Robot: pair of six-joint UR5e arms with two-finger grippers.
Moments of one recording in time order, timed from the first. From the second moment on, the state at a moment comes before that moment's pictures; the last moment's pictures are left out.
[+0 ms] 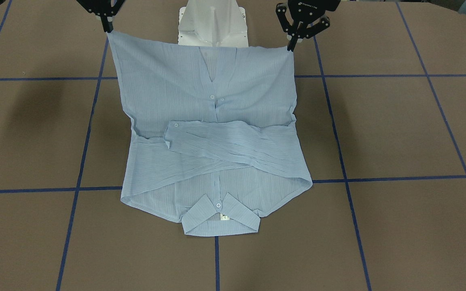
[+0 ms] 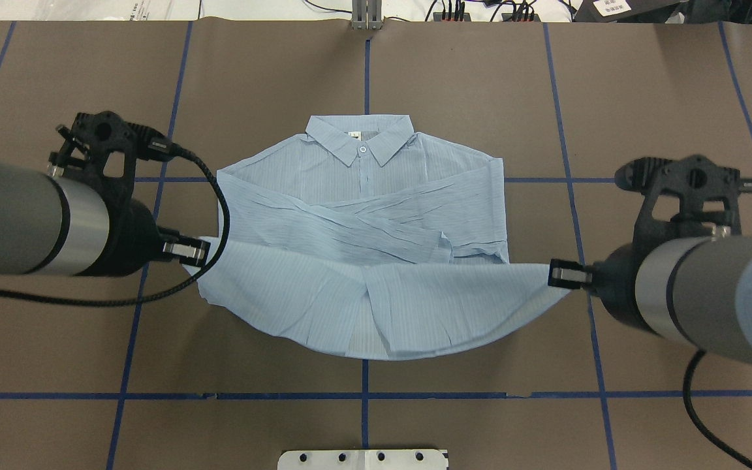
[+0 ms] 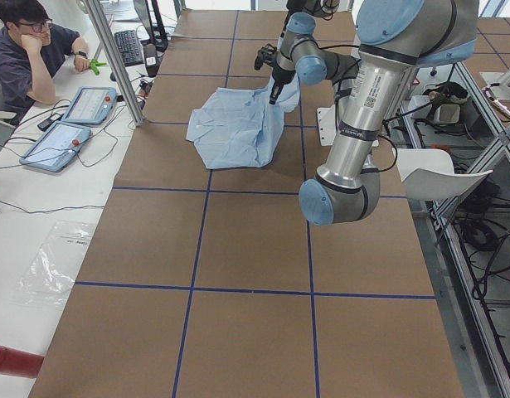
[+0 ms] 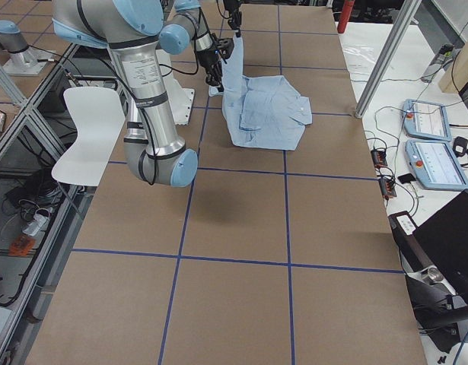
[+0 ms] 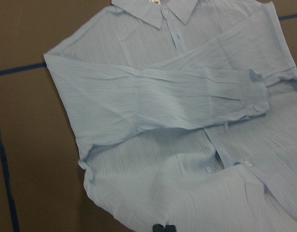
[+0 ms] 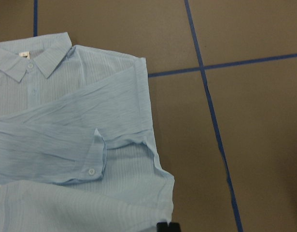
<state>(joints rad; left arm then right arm) -0.59 -2.02 -2.36 -1.29 -1.77 -0.95 0.44 -1.10 2.56 -2.26 1.52 1.41</state>
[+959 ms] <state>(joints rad) -0.75 -2.19 -1.69 -1.76 -1.73 -0.92 0.71 -1.00 1.85 -1.66 1.55 1.28</state>
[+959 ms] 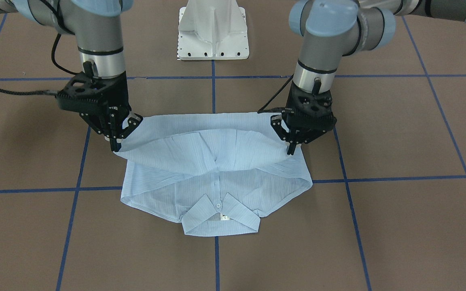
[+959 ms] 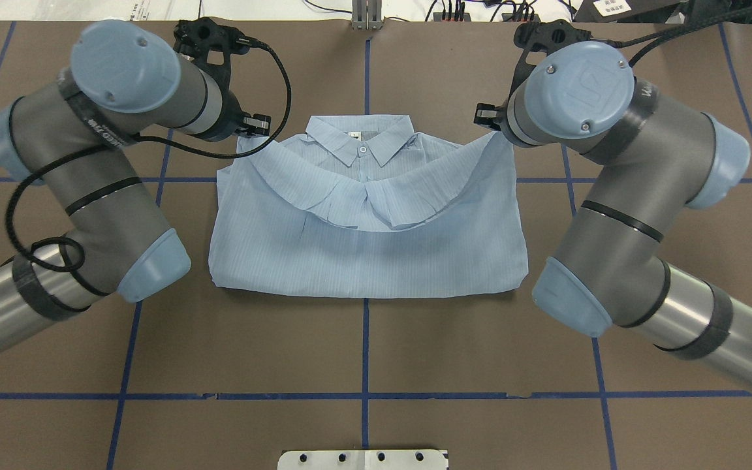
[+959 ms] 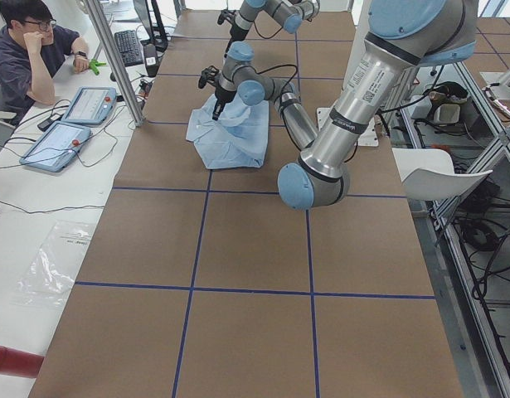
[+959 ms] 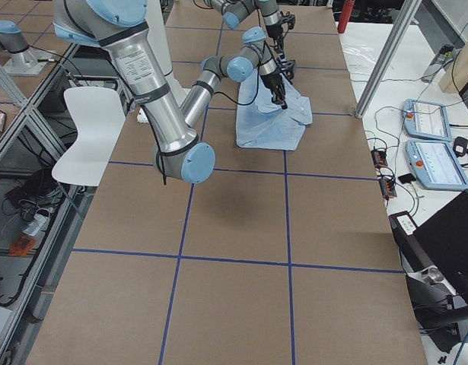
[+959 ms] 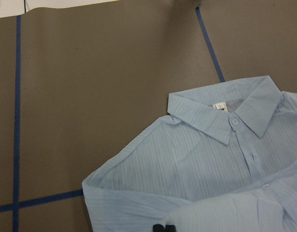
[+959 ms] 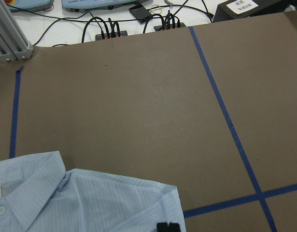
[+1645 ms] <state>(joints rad) -0.75 -2.18 -1.48 -1.90 -1.68 -0.89 0.67 -1.00 1.64 -1.51 1.54 1.28</state>
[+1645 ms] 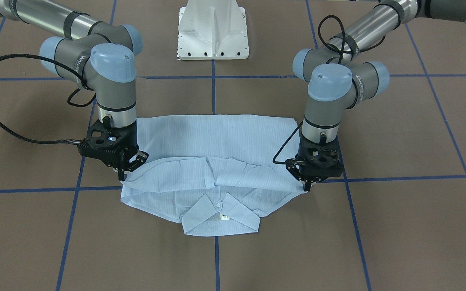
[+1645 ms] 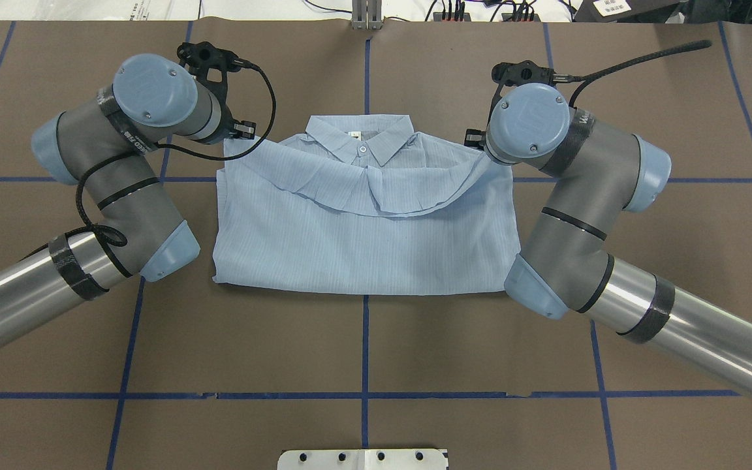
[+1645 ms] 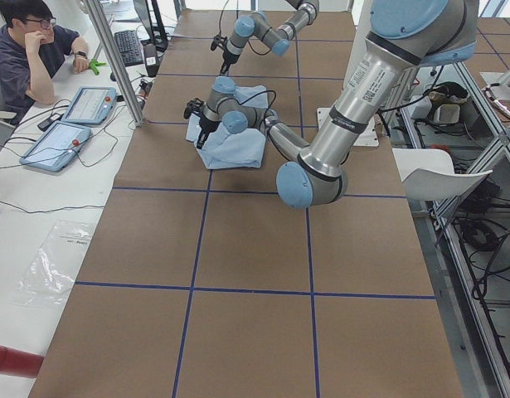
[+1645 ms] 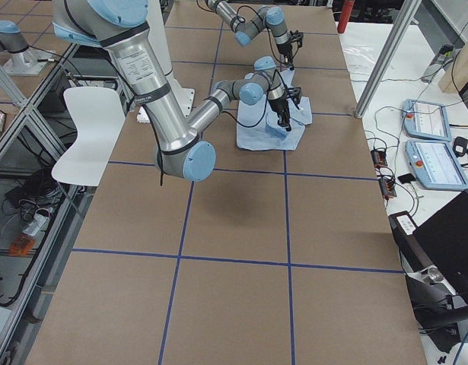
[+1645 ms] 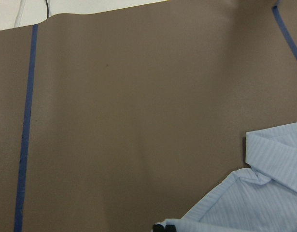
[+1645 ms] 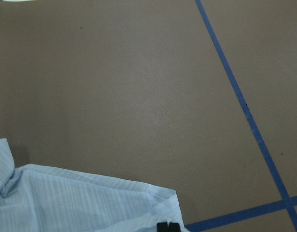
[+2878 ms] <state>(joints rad) -0.69 -1.92 -1.74 -2.06 -1.77 -0.86 0.73 -1.04 1.71 -1.51 1.62 1.15</state>
